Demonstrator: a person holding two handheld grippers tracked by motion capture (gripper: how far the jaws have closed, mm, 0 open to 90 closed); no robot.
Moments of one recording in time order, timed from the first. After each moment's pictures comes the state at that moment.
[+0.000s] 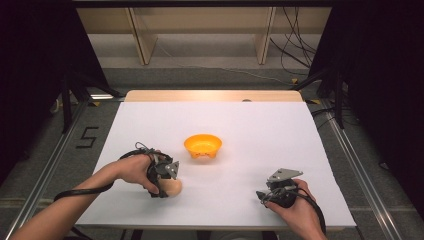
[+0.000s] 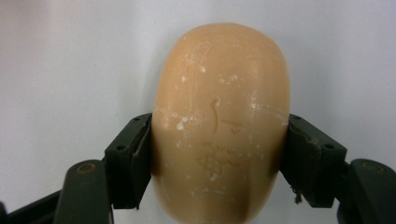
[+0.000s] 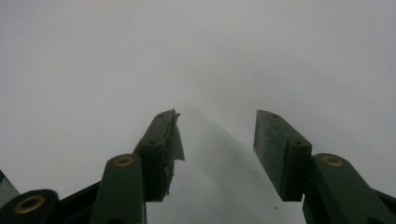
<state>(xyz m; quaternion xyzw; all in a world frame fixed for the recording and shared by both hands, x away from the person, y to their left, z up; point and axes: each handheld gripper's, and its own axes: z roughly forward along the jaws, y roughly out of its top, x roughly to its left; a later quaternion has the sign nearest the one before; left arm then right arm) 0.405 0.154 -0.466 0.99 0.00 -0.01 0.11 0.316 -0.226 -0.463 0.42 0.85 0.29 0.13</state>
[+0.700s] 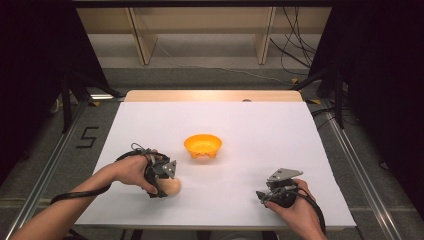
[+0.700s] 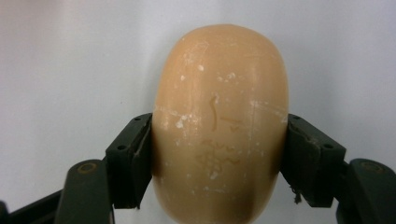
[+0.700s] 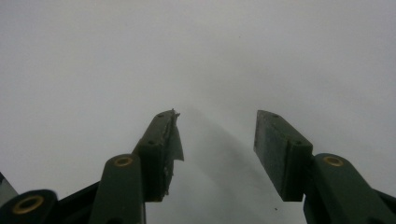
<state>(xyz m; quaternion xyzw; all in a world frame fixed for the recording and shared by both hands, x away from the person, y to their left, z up) 0.402 0.161 -0.461 0.99 0.02 0.01 0.12 0.317 -0.227 -0.464 0.42 0.85 0.29 0.13</state>
